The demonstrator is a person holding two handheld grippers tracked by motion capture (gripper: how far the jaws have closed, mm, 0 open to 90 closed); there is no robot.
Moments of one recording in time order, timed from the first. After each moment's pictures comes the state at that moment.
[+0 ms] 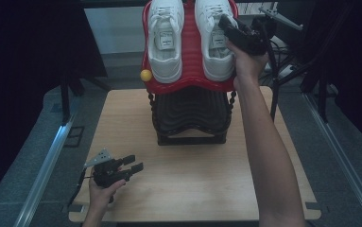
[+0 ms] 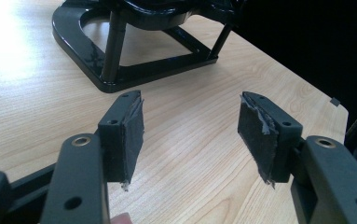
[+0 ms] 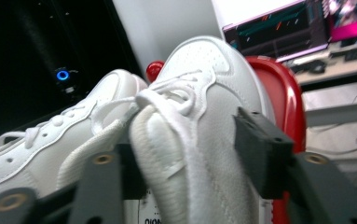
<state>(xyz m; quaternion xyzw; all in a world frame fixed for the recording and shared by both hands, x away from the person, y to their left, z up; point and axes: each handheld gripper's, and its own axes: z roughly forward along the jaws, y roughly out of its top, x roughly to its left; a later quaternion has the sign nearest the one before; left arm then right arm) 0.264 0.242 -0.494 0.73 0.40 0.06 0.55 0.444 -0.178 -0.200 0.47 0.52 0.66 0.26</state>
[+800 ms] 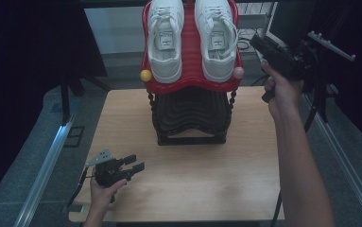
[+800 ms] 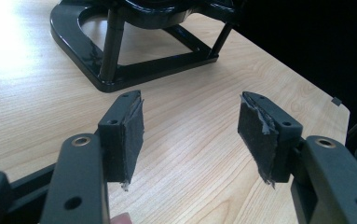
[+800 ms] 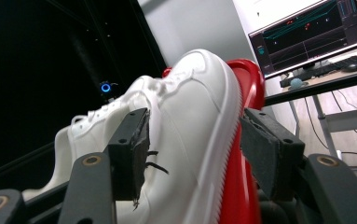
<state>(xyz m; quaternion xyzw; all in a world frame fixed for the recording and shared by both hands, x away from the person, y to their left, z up) 0.265 0.237 -0.494 0.73 0.40 0.06 0.55 0.381 -0.259 -0.226 0.43 0.50 0.72 0.21</state>
